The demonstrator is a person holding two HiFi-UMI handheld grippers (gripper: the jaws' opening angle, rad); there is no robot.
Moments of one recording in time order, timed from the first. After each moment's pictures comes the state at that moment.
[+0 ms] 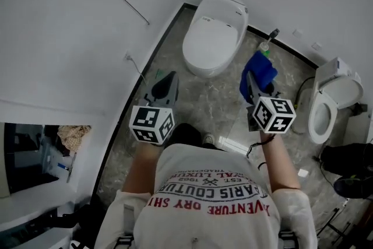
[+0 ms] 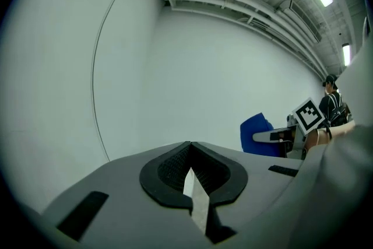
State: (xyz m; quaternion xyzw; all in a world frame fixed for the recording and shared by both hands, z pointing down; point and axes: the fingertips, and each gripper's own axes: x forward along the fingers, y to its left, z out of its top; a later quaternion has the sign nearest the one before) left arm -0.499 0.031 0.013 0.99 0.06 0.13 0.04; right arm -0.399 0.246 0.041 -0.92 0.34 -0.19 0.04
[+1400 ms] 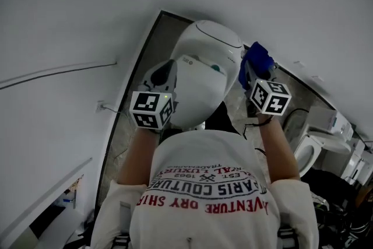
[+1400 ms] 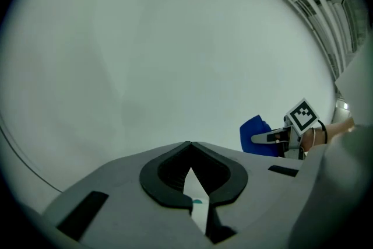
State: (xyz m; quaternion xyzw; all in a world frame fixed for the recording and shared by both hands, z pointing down) left arm 0.107 -0.102 0.130 0.97 0.07 0.22 0.10; right arm 0.207 0.125 0.169 -0.90 0.30 -0.32 0.00
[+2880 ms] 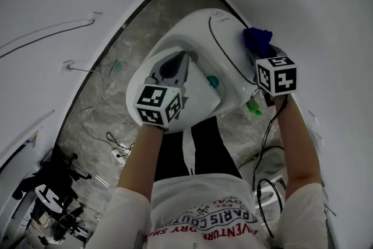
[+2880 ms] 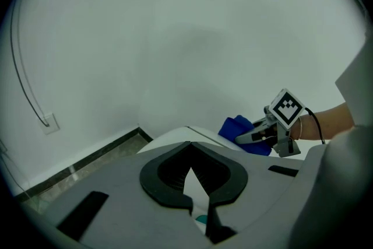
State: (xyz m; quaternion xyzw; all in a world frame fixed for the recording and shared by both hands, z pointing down) left arm 0.271 -0.104 0.430 0.92 -0.10 0.29 0.23; right arm 0.425 0.014 0.479 -0.67 0.54 -0.46 -0.24
